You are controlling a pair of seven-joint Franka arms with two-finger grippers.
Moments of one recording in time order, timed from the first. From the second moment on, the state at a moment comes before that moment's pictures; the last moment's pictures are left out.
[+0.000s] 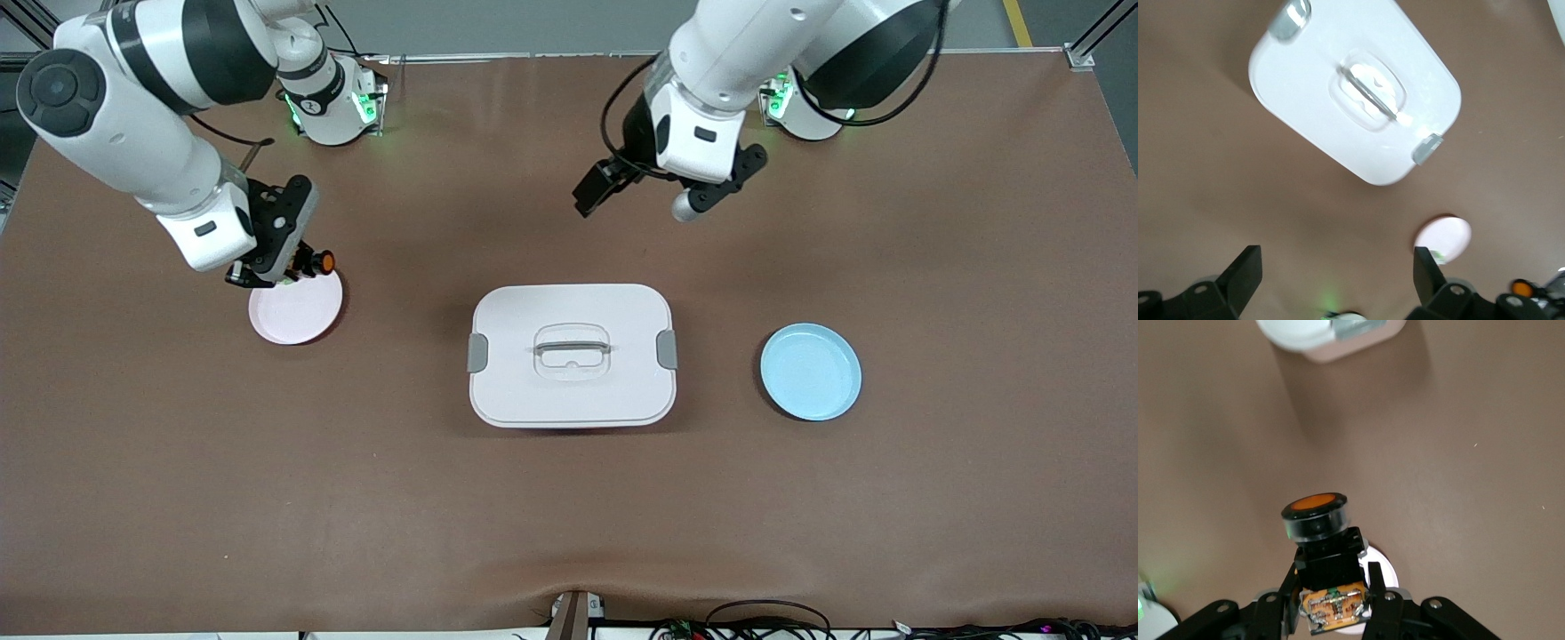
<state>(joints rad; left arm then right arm) -0.24 0.18 -0.46 -1.49 -0.22 1.85 -1.30 0.26 -0.04 -0.02 -1.93 0.04 1.84 -1.07</state>
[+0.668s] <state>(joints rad) 0.12 0.08 -0.45 -1.48 -0.16 1.55 -0.52 0.16 -0.08 -0.02 -2.25 0.02 2.15 -1.29</state>
